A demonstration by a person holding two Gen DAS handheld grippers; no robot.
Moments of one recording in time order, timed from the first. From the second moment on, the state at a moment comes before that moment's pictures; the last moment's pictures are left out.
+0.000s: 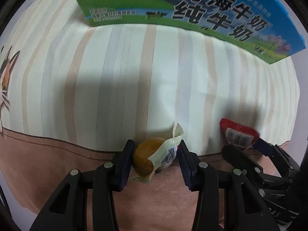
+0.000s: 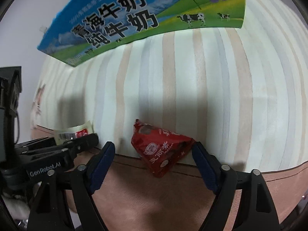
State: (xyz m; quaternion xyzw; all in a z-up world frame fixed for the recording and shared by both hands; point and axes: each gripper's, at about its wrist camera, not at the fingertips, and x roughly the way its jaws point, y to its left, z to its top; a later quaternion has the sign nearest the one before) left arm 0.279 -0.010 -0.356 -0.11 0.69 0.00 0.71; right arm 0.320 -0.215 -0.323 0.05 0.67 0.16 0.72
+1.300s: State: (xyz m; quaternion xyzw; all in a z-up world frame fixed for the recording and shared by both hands) left arm 0.264 -0.023 -0.353 -0.10 0.66 -0.01 0.74; right arm 0.301 -0.222 -0.299 0.07 0.60 0.15 0.78
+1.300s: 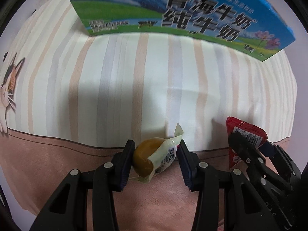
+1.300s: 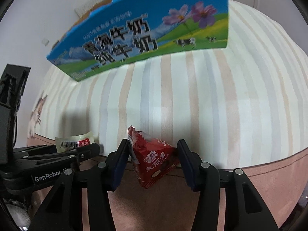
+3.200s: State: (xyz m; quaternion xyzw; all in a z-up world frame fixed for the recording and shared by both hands) left arm 0.480 0.006 -0.244 -0.06 0.68 -0.02 0.73; right arm 0.544 -0.230 -0.209 0.03 0.65 0.11 0.76
